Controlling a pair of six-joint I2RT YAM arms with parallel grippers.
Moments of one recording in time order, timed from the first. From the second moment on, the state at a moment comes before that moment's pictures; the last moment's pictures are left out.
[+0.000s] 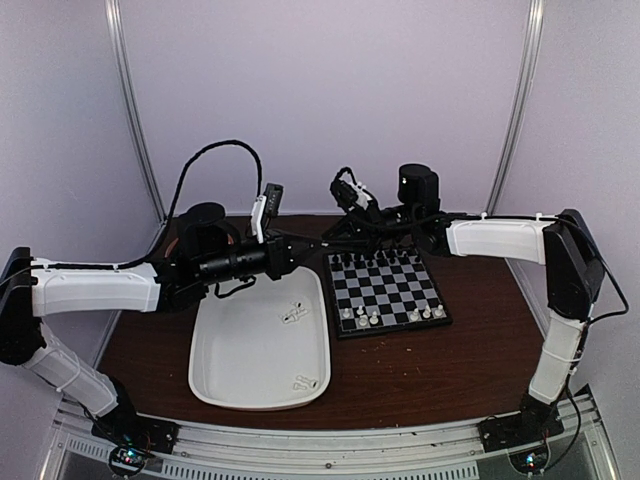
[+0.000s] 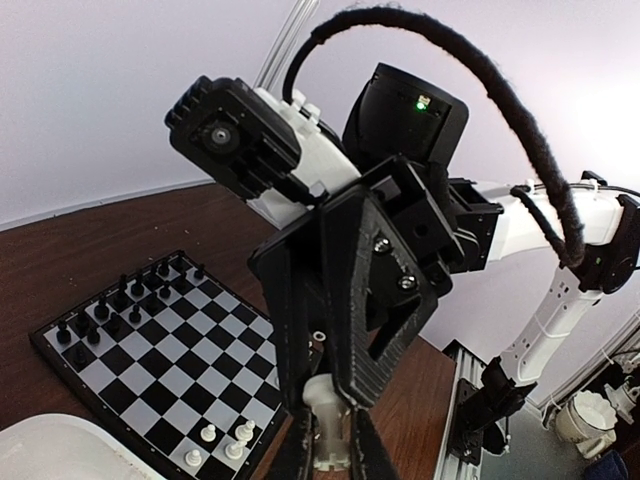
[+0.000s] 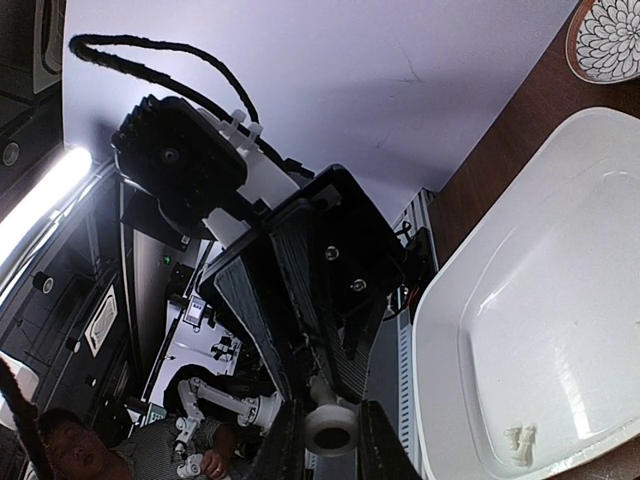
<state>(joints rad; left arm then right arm) -0.85 1.43 0.89 0.49 0.32 -0.47 0.61 1.85 1.35 0.42 -1.31 1.02</state>
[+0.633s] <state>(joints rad) -0.85 1.71 1.49 -0.30 0.36 -0.23 0.21 1.71 1.45 -0.60 -0.98 0.06</state>
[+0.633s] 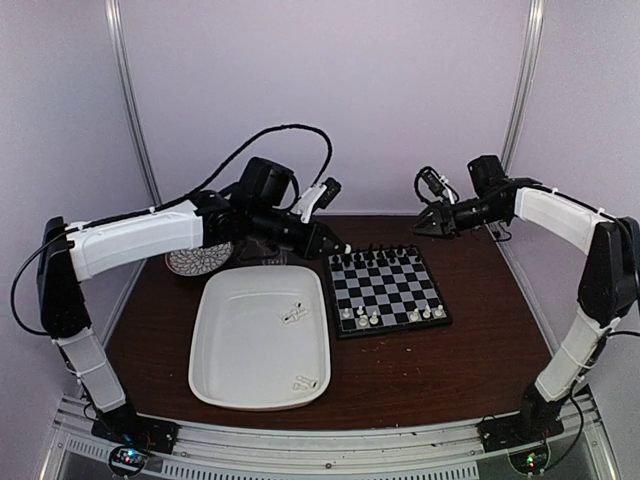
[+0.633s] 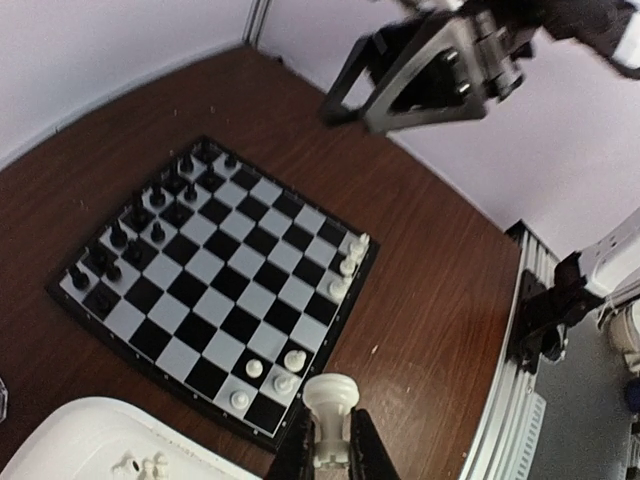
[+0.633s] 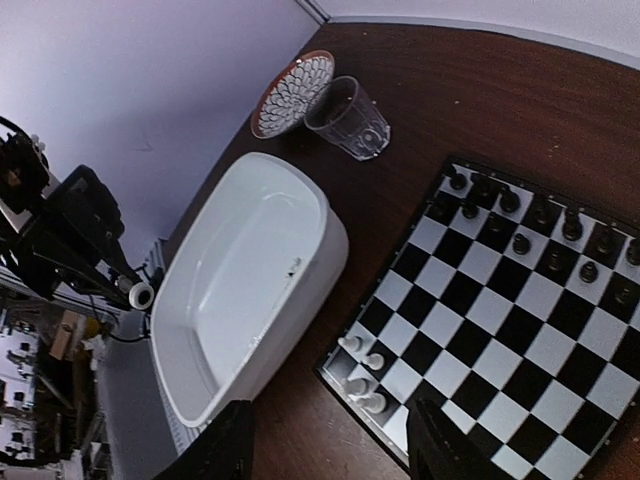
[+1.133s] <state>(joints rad) -0.91 2.14 2.06 -0.99 0.33 -0.03 0.18 1.49 1.20 -0.74 -0.52 -0.31</state>
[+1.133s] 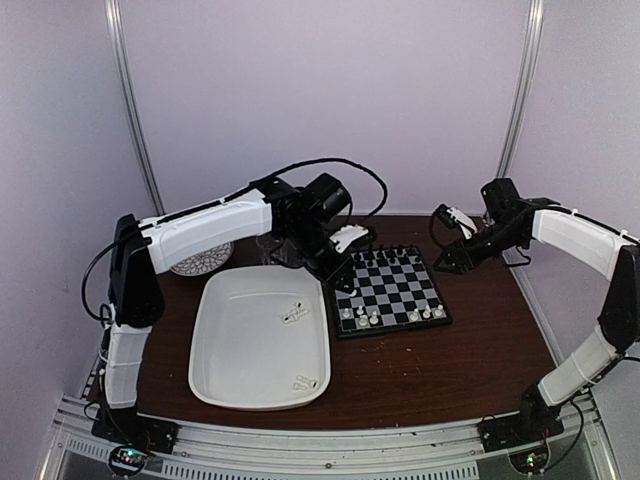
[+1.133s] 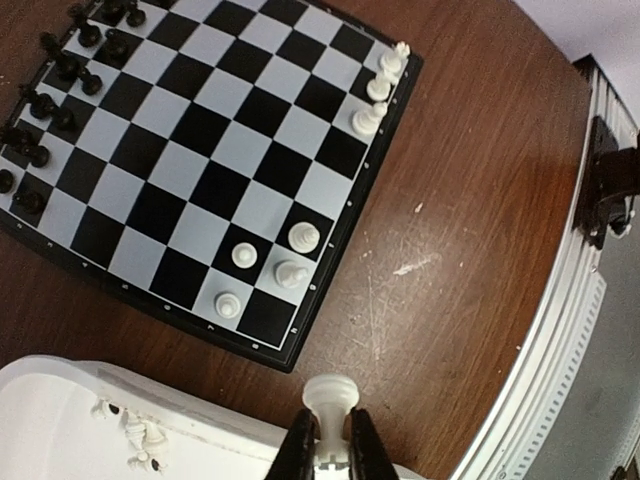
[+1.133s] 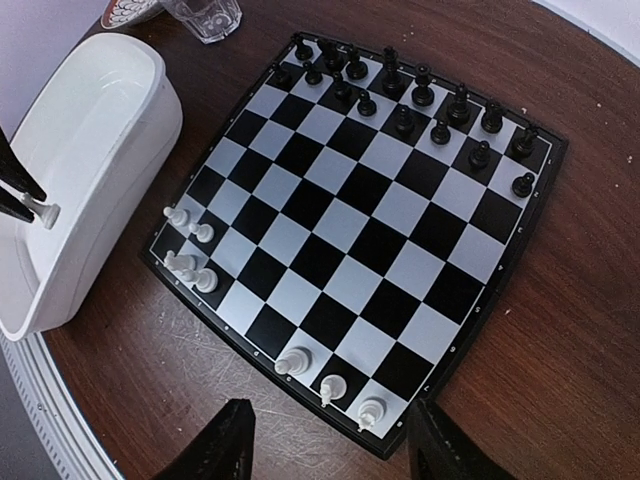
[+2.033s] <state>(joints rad) -1.00 2.42 2.32 -1.28 0.13 0.08 0.17 1.49 1.19 -0.73 -0.46 -0.37</state>
